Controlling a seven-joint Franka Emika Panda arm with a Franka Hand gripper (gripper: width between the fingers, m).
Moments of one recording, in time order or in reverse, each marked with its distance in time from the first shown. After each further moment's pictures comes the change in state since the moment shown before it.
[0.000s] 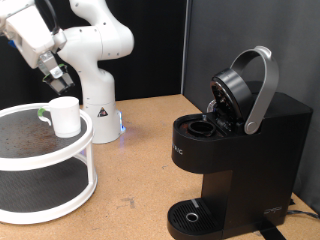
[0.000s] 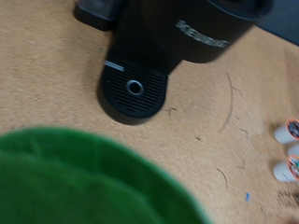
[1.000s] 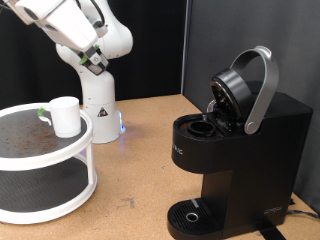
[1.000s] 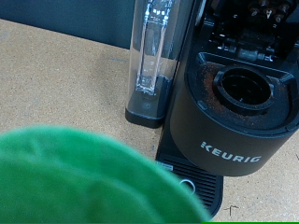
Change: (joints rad) arm 0.117 0.199 -0.005 0.283 0.088 -0.449 0.137
